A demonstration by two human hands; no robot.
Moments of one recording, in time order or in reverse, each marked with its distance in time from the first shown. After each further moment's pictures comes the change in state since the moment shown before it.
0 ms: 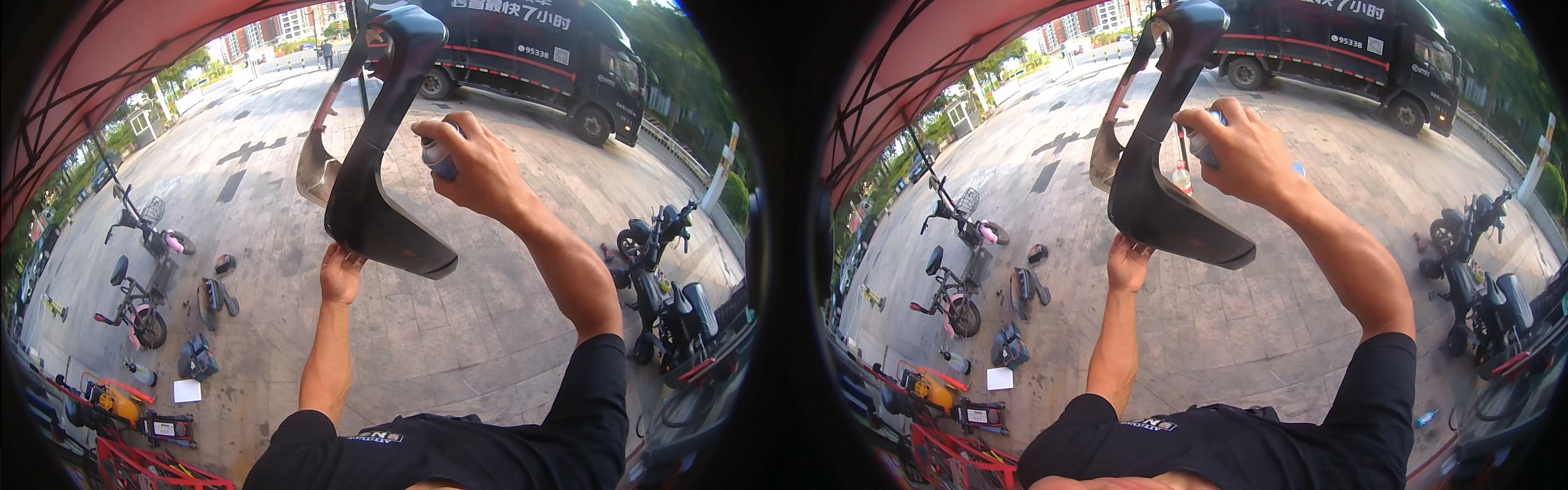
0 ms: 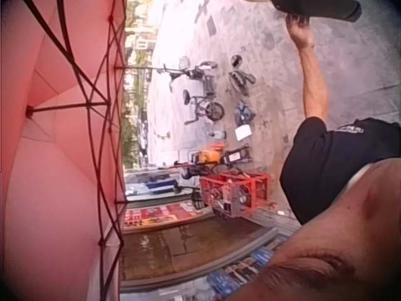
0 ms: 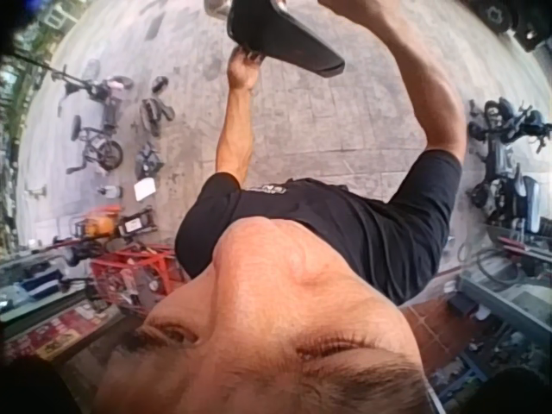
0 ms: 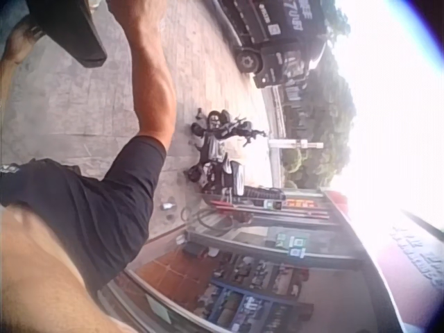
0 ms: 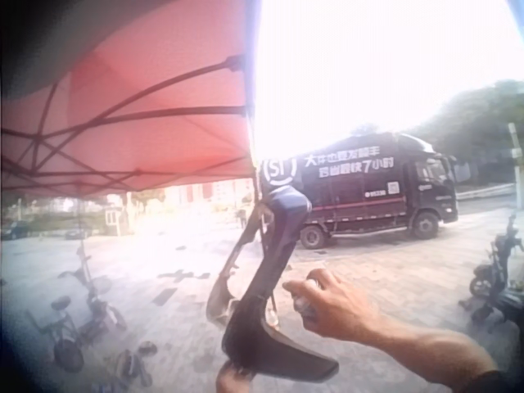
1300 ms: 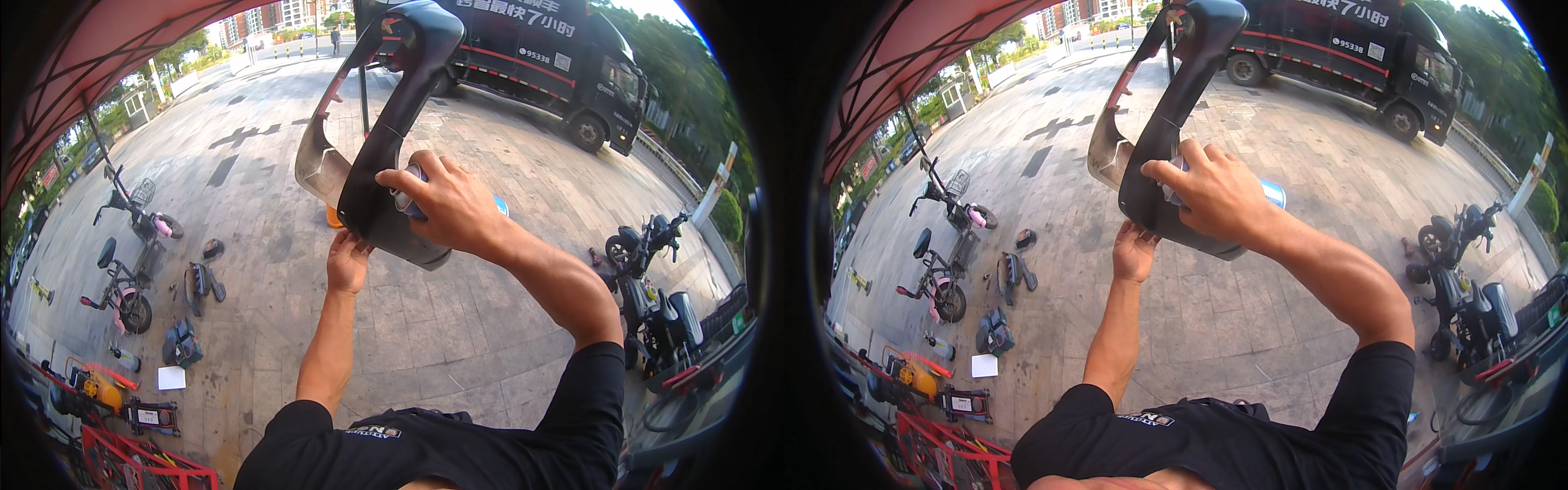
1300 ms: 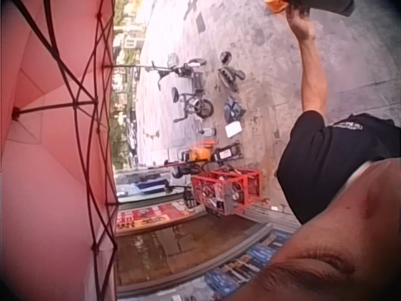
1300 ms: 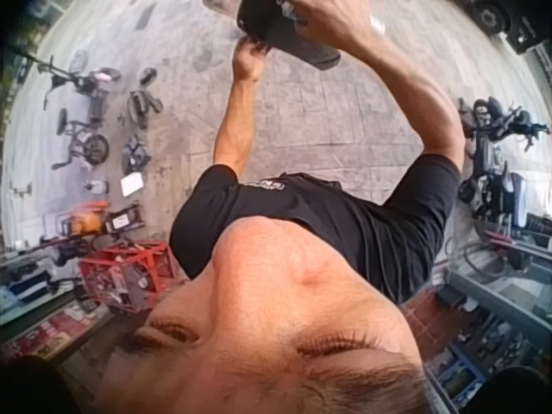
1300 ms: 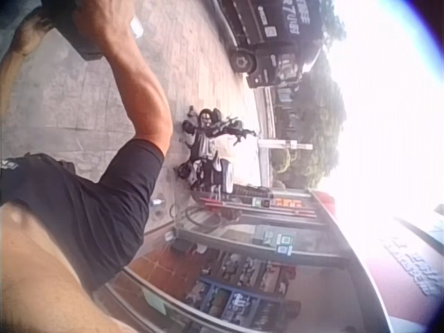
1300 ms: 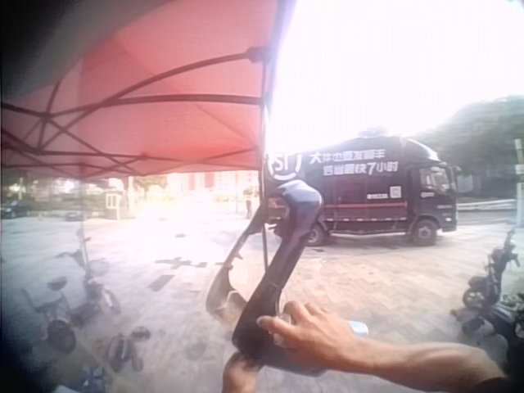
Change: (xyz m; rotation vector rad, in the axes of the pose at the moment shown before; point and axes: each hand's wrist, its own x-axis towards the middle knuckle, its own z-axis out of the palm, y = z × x) left_hand -0.009 -0.010 0.018 -0.043 -0.021 0.027; right_hand -0.016 -0.058 0.018 0.003 -0.249 -0.163
